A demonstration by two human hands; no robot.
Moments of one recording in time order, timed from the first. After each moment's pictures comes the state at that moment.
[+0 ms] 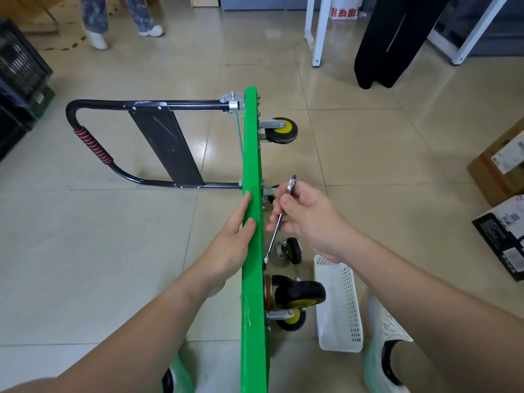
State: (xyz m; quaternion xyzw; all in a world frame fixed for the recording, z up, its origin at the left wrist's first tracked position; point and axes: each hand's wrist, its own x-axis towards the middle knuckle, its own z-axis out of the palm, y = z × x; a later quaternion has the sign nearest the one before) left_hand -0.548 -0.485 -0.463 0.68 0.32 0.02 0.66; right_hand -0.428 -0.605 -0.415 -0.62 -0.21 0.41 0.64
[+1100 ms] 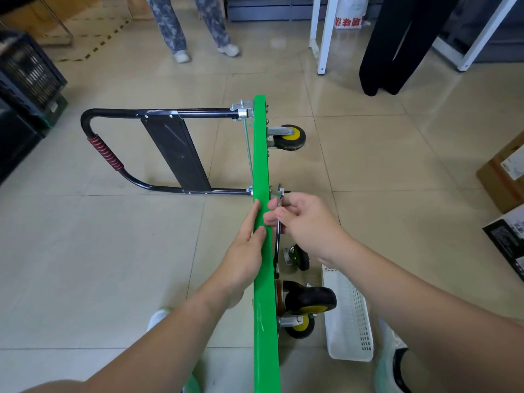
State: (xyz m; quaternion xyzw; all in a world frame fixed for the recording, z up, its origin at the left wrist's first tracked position) left_hand -0.549 -0.499 -0.462 0.66 0.33 0.07 0.67; right_hand -0.437 -0.586 -0.424 -0.72 -0.23 0.34 0.56
